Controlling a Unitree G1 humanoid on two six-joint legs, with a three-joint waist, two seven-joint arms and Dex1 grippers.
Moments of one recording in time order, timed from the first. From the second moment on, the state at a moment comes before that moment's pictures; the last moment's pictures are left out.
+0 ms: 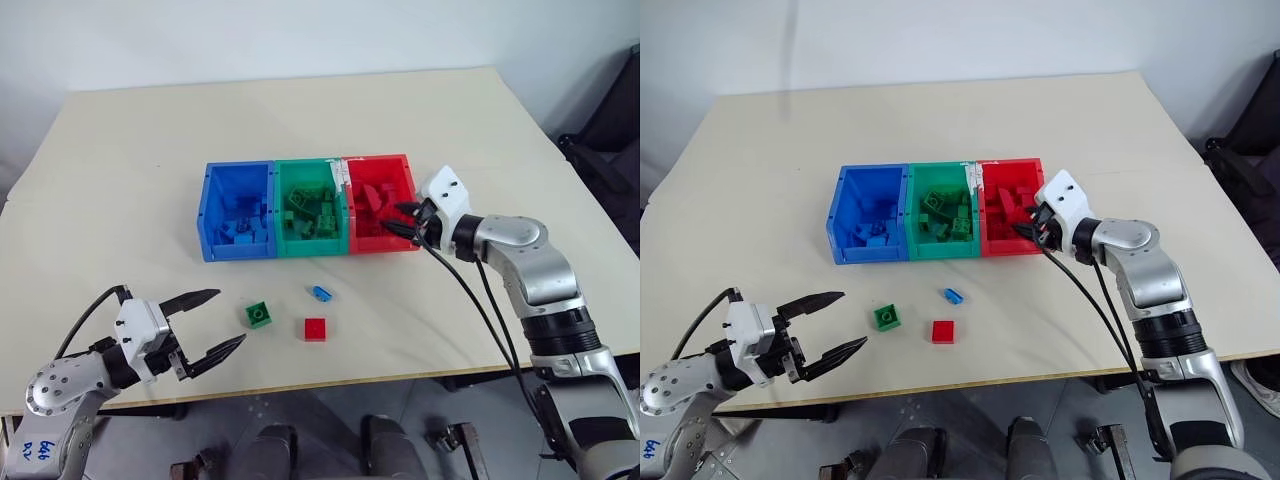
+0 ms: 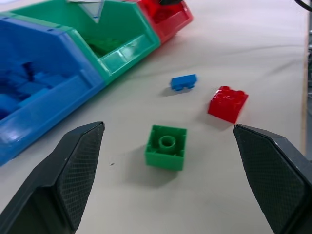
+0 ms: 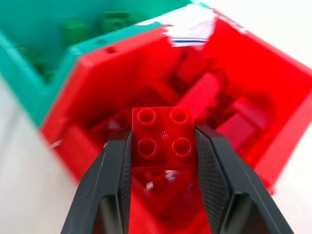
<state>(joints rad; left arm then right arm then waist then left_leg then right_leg) 0.24 0.63 0.31 -0.35 -0.49 0.07 -0.90 -0.72 -0.55 0.10 0.18 0.19 0.42 0.77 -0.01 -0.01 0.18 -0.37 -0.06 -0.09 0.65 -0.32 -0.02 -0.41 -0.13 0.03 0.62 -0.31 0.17</state>
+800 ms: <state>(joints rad) 0.15 0.67 0.29 -0.22 -0.48 0.02 -1.02 -0.26 -0.79 -0.19 0.07 0.45 0.06 1.31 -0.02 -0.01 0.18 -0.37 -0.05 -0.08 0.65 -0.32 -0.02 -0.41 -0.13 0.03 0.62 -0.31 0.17</state>
